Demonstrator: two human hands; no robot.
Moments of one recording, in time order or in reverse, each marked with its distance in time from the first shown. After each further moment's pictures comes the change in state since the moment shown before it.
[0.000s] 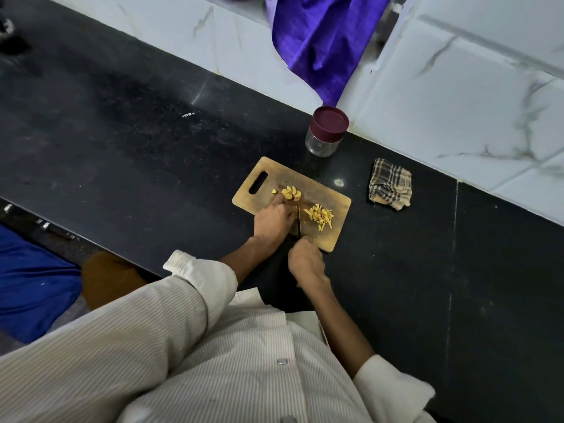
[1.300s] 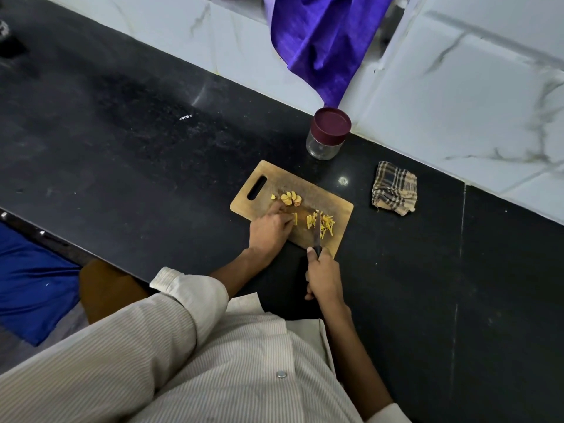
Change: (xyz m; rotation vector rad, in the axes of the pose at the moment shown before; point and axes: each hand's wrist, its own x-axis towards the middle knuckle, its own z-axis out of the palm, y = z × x) left_hand -0.007 -0.005 0.001 0.011 0.075 0.046; right_hand 0.007 0.042 -0.014 0.350 -0.011 -0.021
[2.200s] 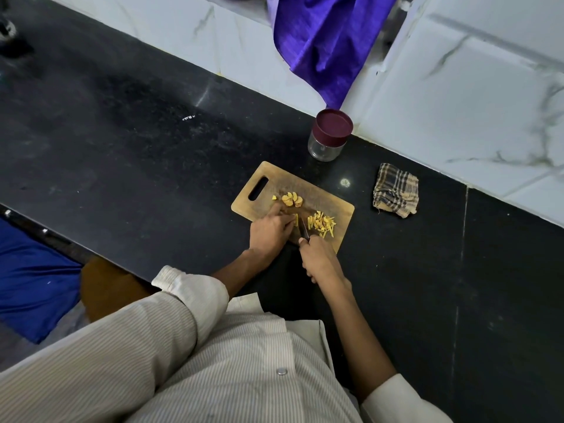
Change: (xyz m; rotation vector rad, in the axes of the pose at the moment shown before) left_hand -0.002 0.001 0.000 -0.015 0.016 0.003; right_hand 0.020 -0.036 -0.004 -0.272 -0.072 -0.099
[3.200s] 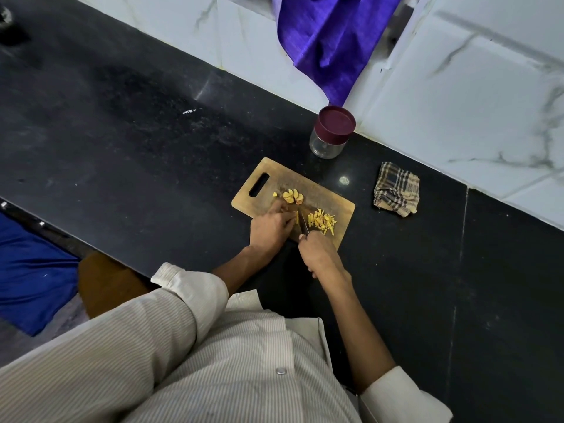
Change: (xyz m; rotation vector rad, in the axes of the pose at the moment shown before) left_hand 0.000 0.001 -0.002 -0.004 -0.028 0.005; right_hand -0.012 -0.018 -0.013 -0.096 -0.045 0.021
